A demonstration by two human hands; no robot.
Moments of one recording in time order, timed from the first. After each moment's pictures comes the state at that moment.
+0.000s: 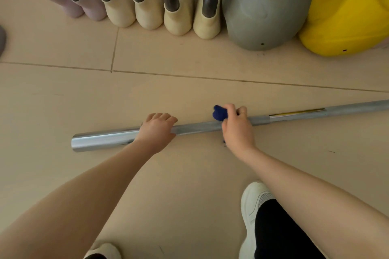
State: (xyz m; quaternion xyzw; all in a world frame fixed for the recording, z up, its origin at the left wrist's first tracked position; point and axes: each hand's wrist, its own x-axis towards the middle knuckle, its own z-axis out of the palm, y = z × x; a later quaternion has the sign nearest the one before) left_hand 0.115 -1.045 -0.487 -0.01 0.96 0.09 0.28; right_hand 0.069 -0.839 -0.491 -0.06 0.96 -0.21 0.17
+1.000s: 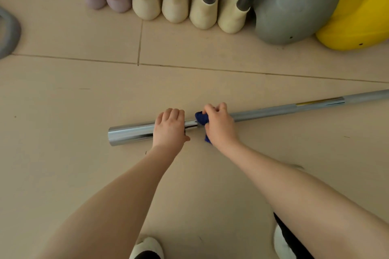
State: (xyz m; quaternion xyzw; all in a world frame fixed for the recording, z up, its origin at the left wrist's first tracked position) left_hand 0.161 -1.100 -0.498 -0.05 0.97 0.13 0.19; right_hand 0.121 -0.969 -0.477 -0.08 0.96 -0.18 0.22
